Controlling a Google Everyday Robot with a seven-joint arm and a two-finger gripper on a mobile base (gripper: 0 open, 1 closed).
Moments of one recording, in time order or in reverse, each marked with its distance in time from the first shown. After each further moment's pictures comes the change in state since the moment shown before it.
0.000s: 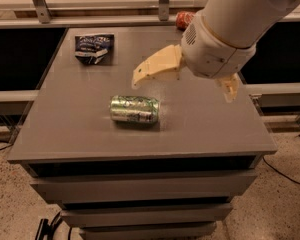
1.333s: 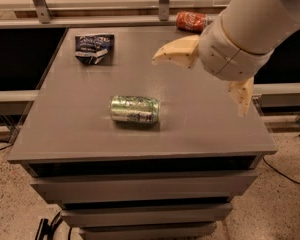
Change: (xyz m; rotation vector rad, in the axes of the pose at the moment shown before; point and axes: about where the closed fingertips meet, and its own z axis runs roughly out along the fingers) arm 0.013 0.030 -0.006 -0.012 0.130 0.509
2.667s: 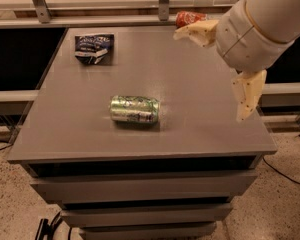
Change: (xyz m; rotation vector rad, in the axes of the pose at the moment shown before) arm 0.017 0.006 -0.020 0.070 -0.011 0.446
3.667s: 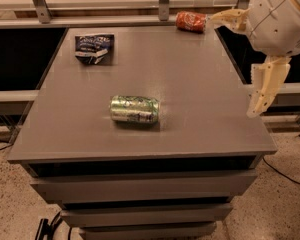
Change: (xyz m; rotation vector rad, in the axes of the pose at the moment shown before) arm 0.031 0.008 -0.019 -0.016 -0.116 0.351
